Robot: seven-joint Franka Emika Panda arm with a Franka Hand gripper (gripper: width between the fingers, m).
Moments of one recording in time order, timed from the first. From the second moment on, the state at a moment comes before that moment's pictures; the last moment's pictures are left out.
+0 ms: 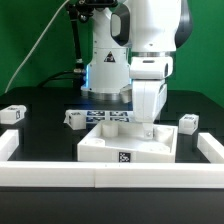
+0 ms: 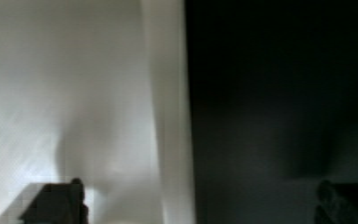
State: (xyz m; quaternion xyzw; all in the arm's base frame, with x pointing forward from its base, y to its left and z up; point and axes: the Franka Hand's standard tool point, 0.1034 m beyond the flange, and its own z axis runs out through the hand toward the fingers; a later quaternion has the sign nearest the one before) arm 0.447 0.067 0.008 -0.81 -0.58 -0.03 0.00
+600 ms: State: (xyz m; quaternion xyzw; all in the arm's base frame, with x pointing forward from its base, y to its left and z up) arm 0.447 0.067 0.008 -0.81 -0.58 -0.03 0.00
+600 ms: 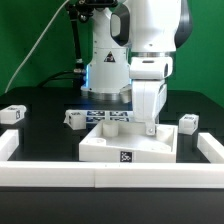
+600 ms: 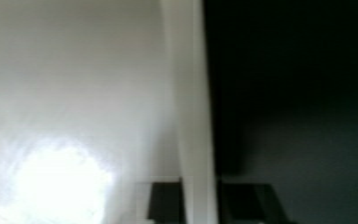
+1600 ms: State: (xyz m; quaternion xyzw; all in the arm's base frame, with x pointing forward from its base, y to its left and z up) arm 0.455 0.068 0.008 -0.77 -0.64 -0.01 0.00
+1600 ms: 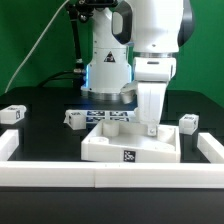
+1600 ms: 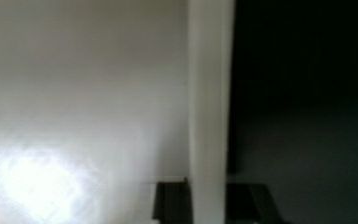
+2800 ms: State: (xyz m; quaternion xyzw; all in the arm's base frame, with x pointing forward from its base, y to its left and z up) arm 0.480 0.088 0.008 -0.72 -0.70 -0.01 0.00
